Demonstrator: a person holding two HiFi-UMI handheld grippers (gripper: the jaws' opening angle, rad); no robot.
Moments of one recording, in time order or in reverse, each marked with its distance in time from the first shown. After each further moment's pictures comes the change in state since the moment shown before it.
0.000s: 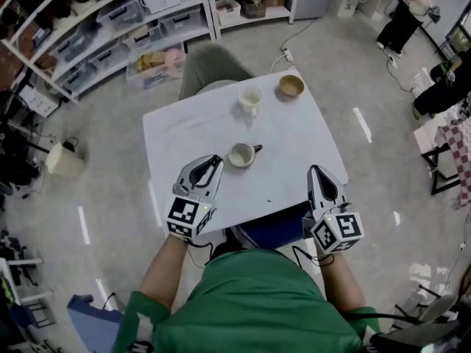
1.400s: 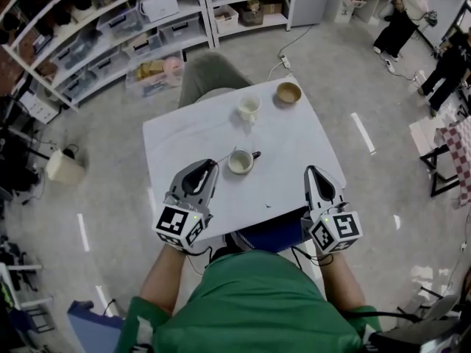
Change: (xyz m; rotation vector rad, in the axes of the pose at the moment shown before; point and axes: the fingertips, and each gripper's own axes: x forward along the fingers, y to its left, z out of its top) left arm -0.018 0.000 0.043 -0.078 -0.127 -0.005; right arm 0.006 0.001 0.013 -0.041 -0.025 0.024
